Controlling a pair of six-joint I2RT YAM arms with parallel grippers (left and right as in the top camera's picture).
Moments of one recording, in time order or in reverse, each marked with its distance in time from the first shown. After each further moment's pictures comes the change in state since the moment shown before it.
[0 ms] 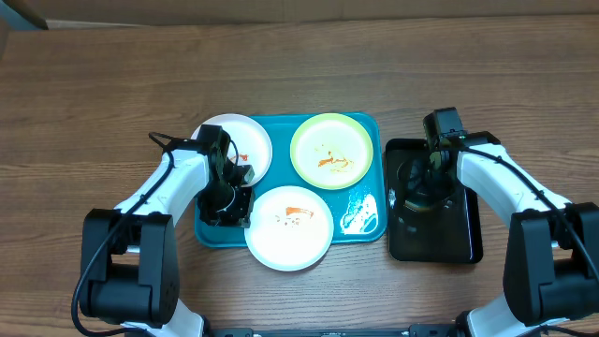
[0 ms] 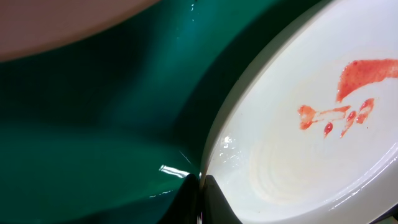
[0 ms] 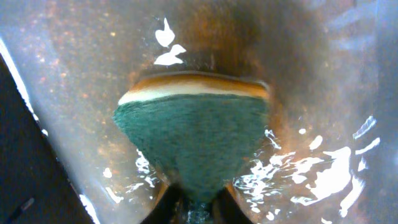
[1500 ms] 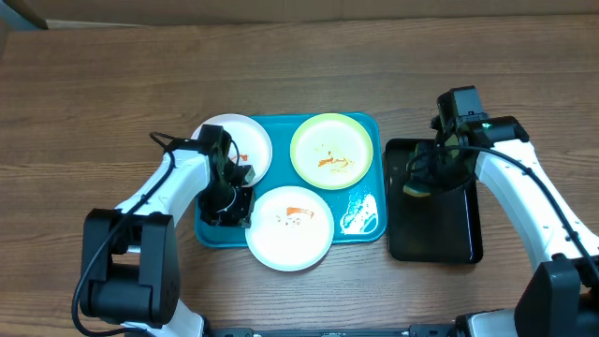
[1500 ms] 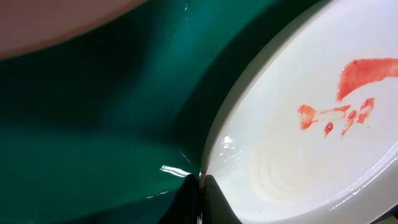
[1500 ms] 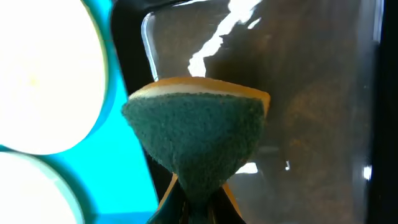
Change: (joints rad) left arm -0.005 0.000 0.000 0.000 0.000 0.000; right arm 0.002 -0.153 0.157 -0.211 -0.112 -0.049
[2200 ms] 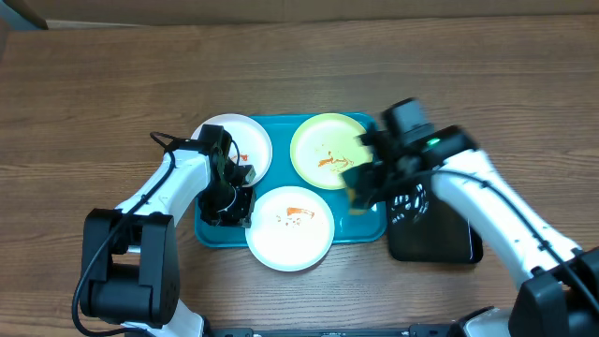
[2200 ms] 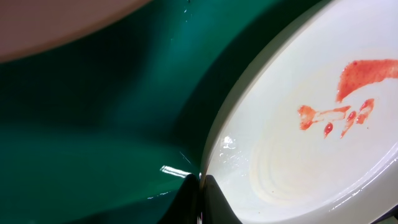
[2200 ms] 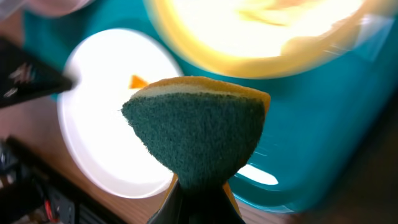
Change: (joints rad) left arm -0.002 0.000 0.000 0.003 0.000 0.000; right arm 0.301 0.000 0.000 0.068 -0.265 -0.171
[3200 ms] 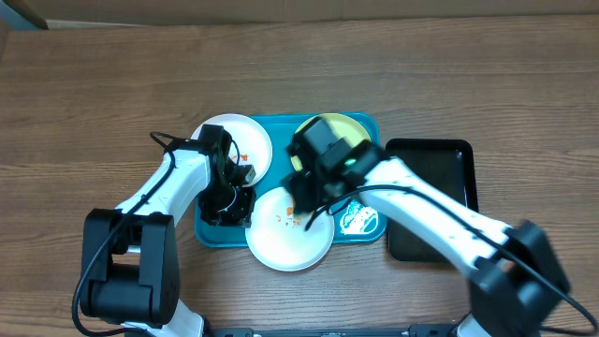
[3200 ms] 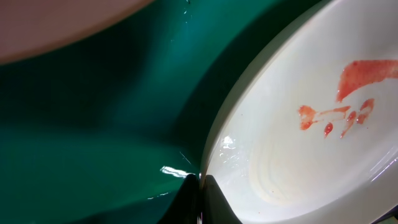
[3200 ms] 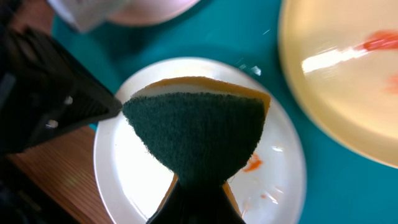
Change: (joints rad) left arm 0.000 0.000 0.000 0.002 0.000 0.000; right arm 0.331 0.199 0.147 0.151 0.158 0.152
